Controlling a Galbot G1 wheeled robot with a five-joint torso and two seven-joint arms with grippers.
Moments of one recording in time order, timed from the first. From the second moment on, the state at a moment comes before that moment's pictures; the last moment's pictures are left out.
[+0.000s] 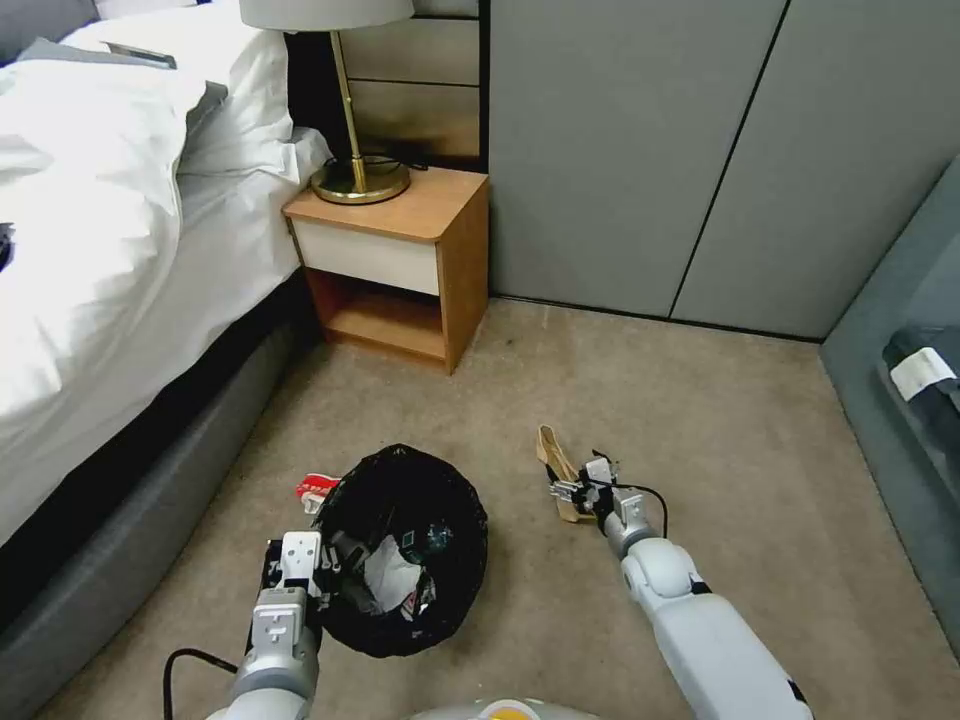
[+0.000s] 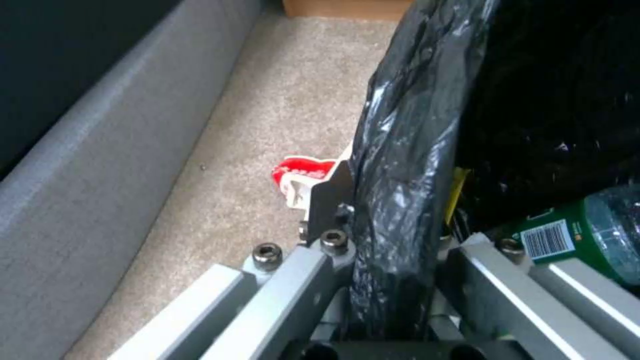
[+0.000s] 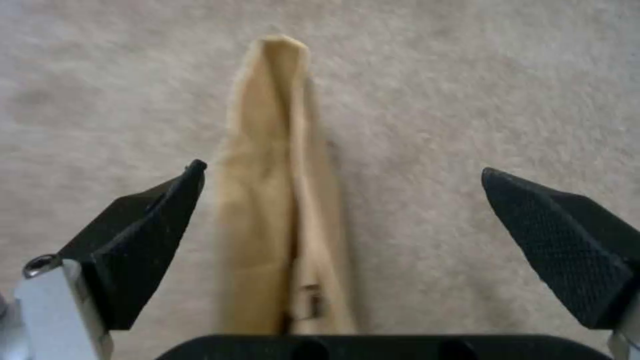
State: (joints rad) left arm 1.83 -1.49 -0.49 -2.25 0.06 0.43 -0.21; right arm -0.93 1.35 0.23 0.95 0.15 0.11 -0.12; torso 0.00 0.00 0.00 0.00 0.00
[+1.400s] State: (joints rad) left arm 1.84 -1.48 -0.49 -2.26 0.07 0.41 -0.21; right arm -0.95 1.36 0.24 0.96 0.21 0.12 -0.06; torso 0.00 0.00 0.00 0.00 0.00
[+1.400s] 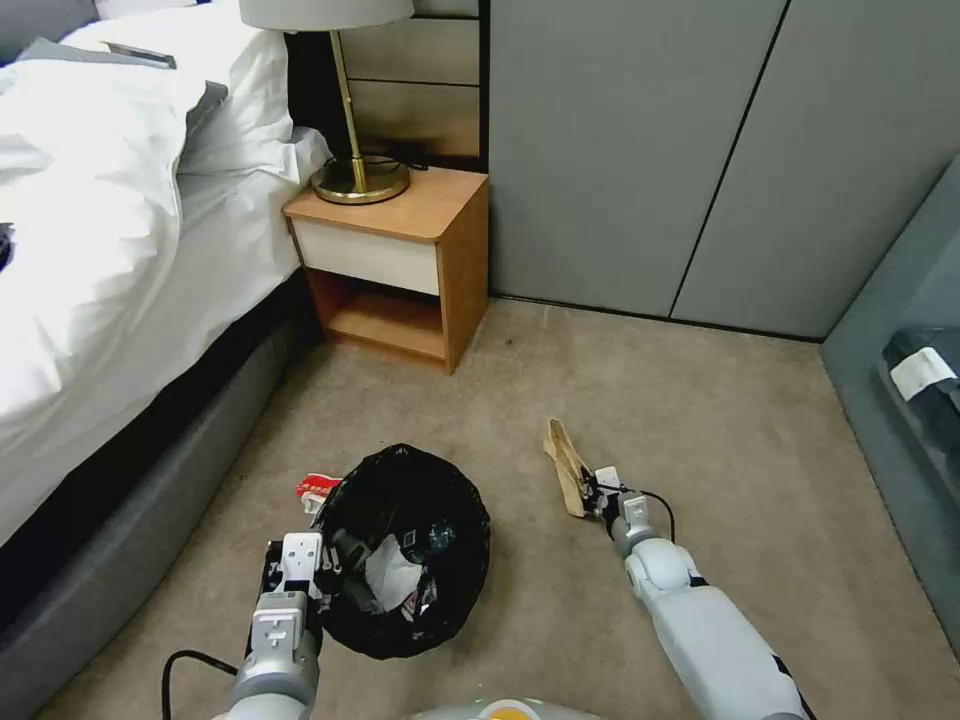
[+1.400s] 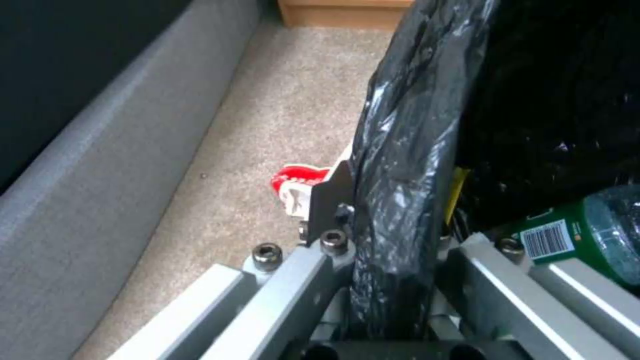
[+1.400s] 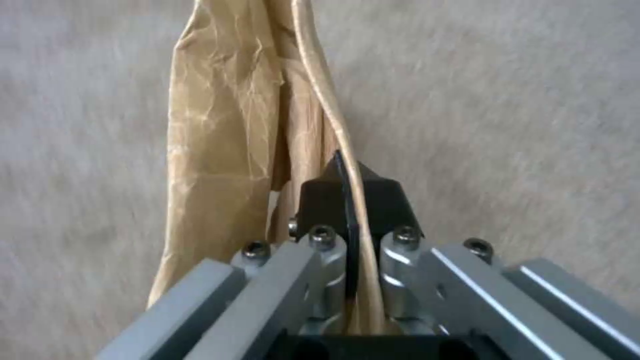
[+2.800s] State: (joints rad) left arm 1.85 -1.49 -0.46 -2.27 0.10 0.41 -0.21; right arm -1.42 1.10 -0.09 1.89 0.19 0.31 -0.31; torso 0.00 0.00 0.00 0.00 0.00
